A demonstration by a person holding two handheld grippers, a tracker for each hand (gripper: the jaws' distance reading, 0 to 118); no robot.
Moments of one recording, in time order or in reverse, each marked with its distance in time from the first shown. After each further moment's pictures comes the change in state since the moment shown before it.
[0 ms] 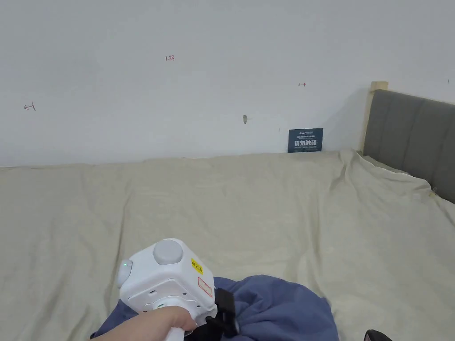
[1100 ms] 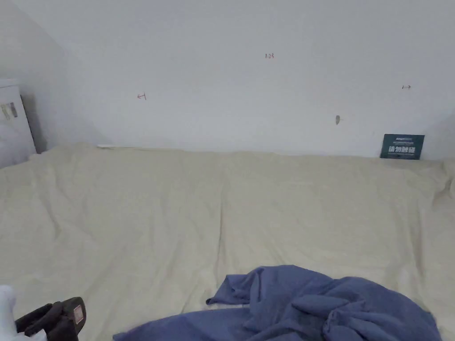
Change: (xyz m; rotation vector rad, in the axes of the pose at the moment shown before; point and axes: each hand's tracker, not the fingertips) left arm -0.118 -0.310 0.244 1.023 0.419 0.037; right arm -0.043 0.033 0.021 0.082 0.044 0.087
